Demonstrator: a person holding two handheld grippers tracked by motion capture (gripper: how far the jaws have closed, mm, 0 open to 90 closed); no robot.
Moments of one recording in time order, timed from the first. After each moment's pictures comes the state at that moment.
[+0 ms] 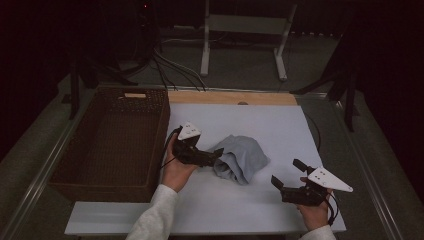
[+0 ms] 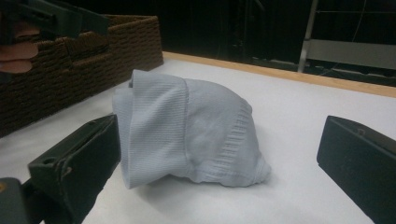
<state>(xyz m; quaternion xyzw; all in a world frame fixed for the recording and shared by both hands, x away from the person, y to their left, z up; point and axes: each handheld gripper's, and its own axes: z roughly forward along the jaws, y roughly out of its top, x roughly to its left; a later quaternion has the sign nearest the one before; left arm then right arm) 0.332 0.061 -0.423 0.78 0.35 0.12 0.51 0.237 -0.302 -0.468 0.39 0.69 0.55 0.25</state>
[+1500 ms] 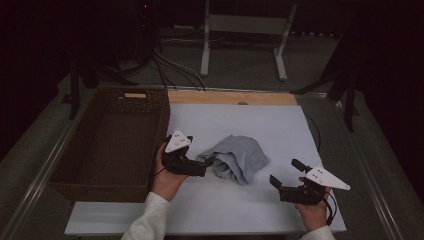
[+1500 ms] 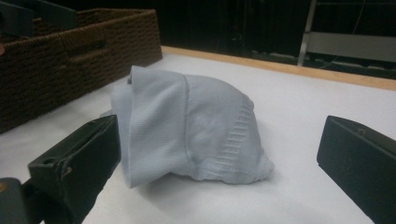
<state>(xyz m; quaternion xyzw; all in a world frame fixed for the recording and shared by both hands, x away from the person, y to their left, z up) 0.306 0.082 -0.423 0.77 0.35 0.15 0.51 0.240 -0.297 -0.467 0.40 0.70 0.54 0.25</state>
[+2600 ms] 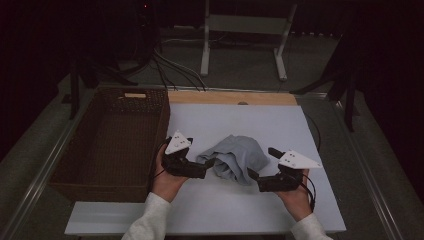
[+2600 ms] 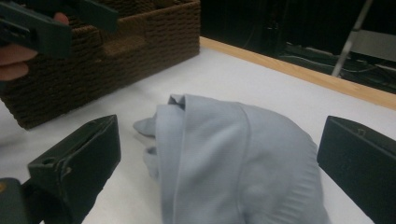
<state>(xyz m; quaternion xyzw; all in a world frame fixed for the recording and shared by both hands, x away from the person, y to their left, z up) 0.301 0.082 -0.424 0.77 0.35 0.14 0.52 0.270 -0.239 -0.439 0.34 0.76 0.52 0.21</state>
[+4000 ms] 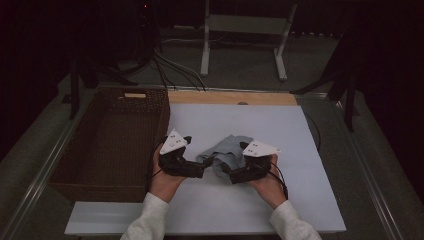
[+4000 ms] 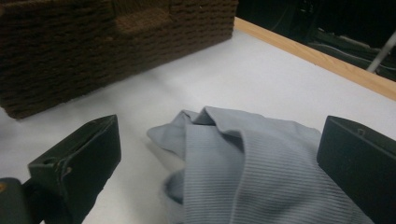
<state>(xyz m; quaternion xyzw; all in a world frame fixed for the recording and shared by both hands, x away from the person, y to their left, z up) 0.297 0.089 -0.415 0.76 0.34 0.14 0.54 0.310 -0.171 -0.455 0.30 0.81 0.48 0.19</state>
